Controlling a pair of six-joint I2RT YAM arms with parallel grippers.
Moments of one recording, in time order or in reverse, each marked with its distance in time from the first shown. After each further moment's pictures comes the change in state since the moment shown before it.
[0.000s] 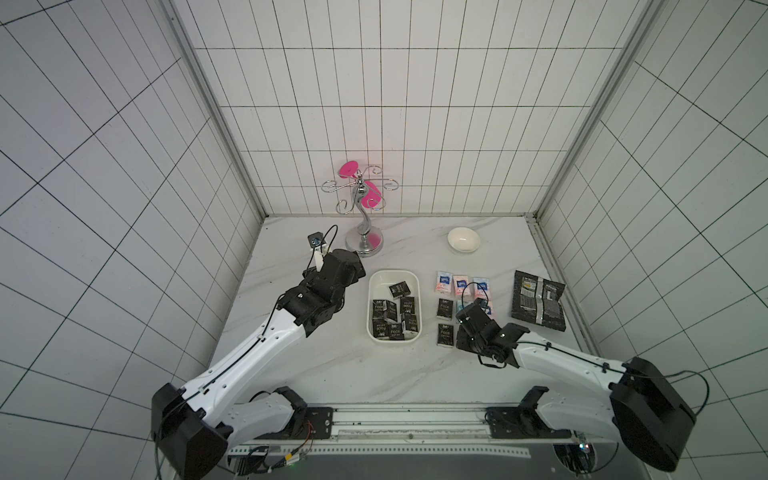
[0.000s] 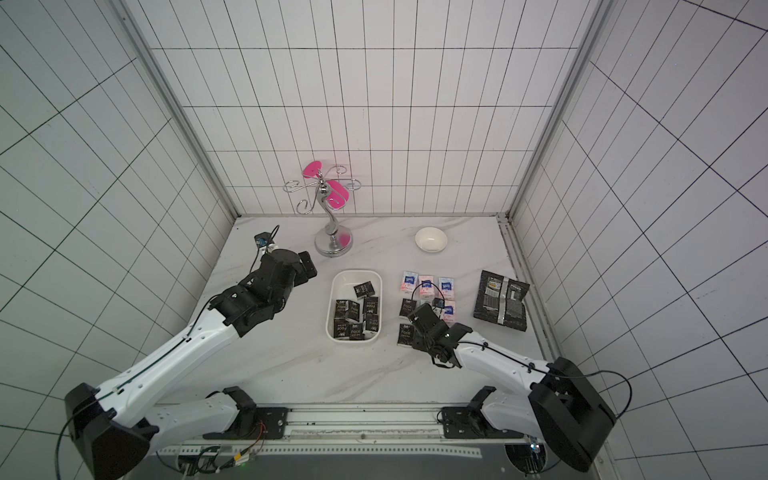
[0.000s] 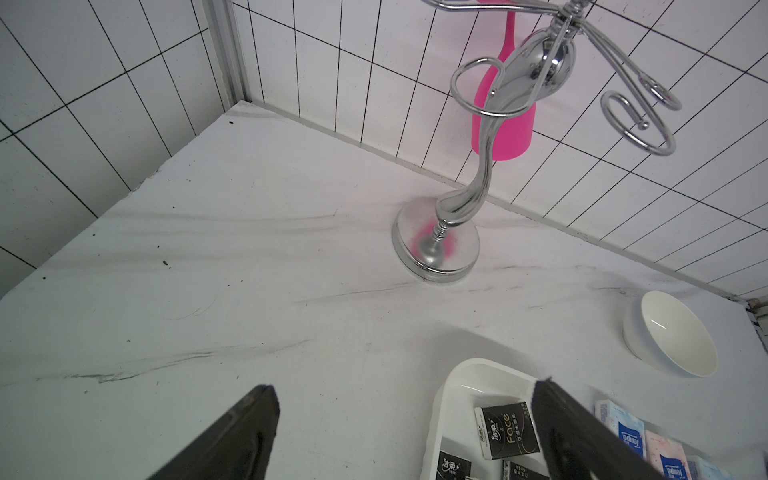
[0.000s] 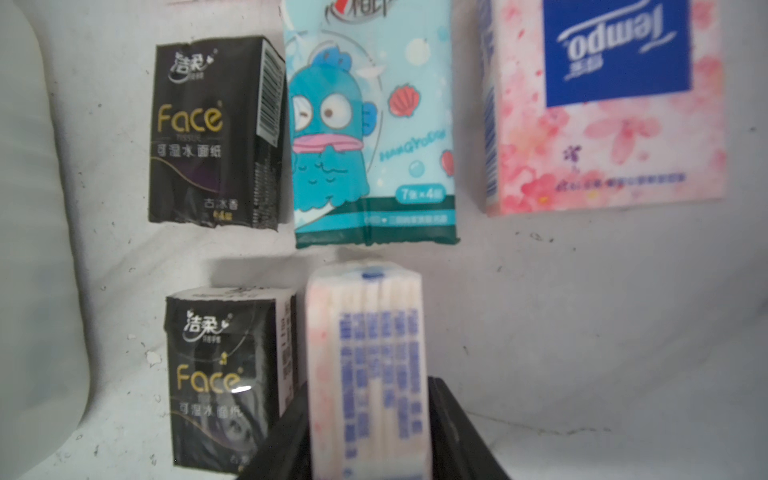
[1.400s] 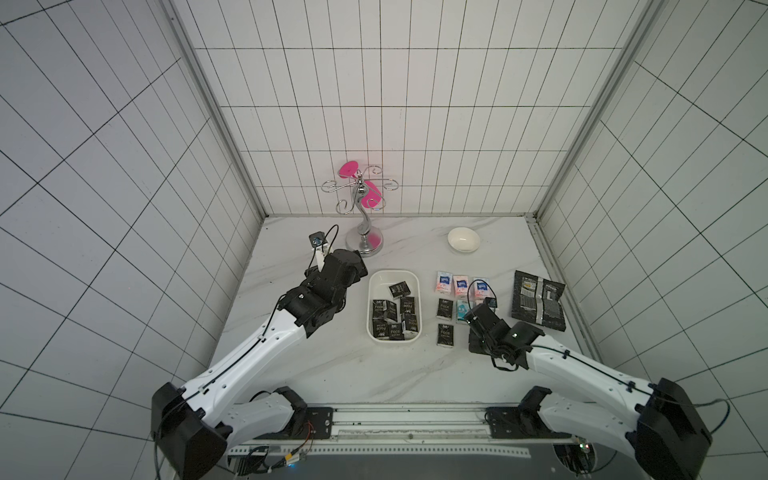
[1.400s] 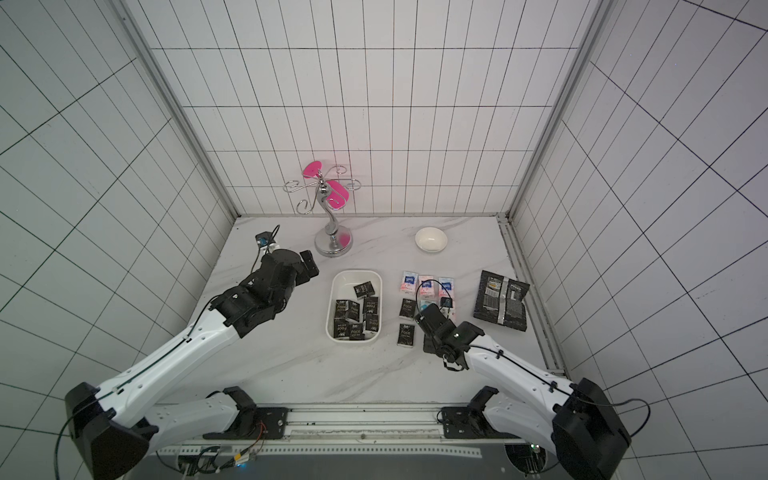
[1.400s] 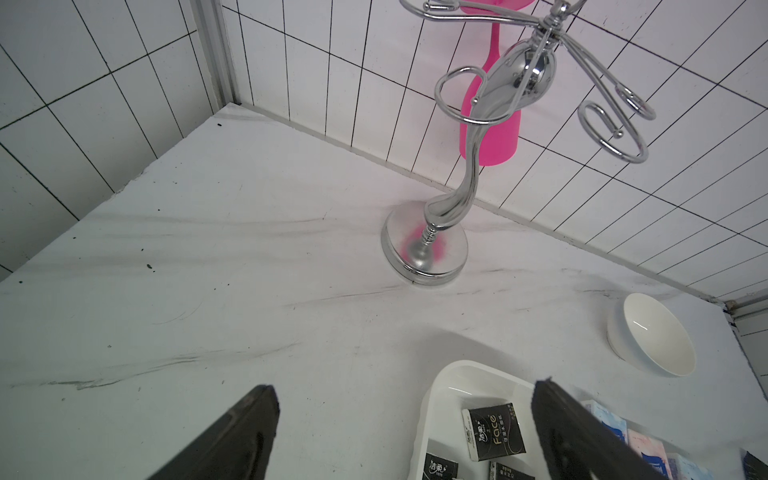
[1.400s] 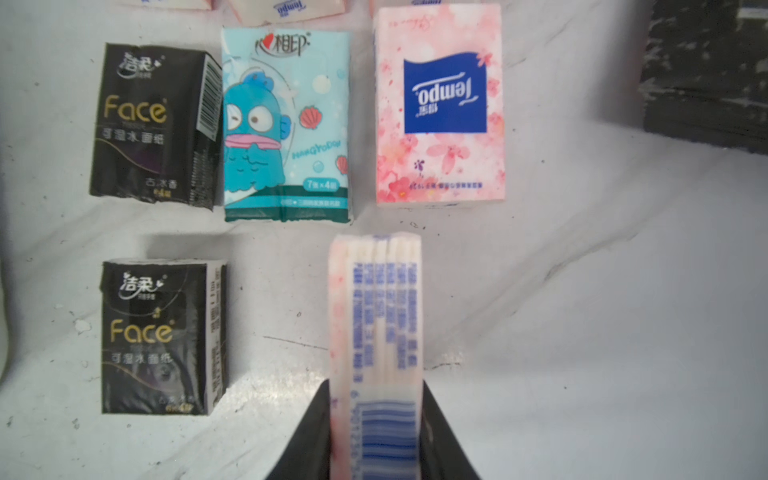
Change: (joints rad) left arm -0.014 0.000 0.000 0.027 -0.001 -0.004; right arm -0.008 -0.100 0.065 -0.267 0.115 -0.116
